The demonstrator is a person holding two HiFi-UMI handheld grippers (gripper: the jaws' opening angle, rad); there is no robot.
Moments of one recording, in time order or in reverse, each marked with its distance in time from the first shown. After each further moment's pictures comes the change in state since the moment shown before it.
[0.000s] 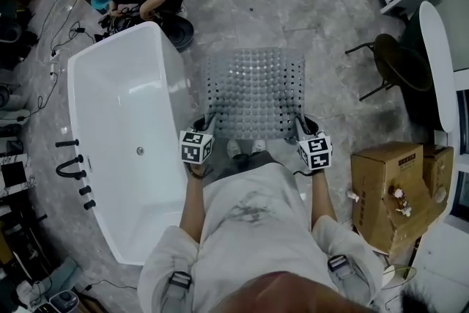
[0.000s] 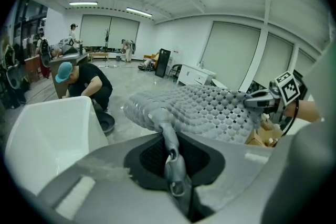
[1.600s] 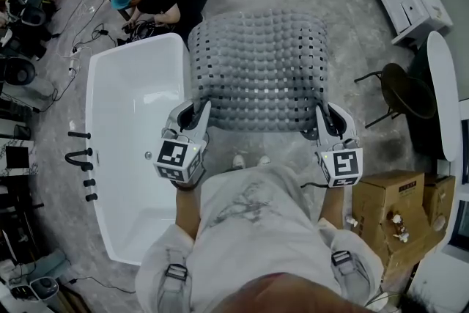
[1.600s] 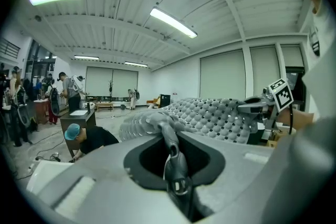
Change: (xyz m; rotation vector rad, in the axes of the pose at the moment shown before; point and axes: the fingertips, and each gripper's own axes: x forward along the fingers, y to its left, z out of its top) left arm -0.192 -0.044 0.213 0.209 -0.466 0.116; right arm -0.143 0.009 0.235 -0.215 -0.484 -0.036
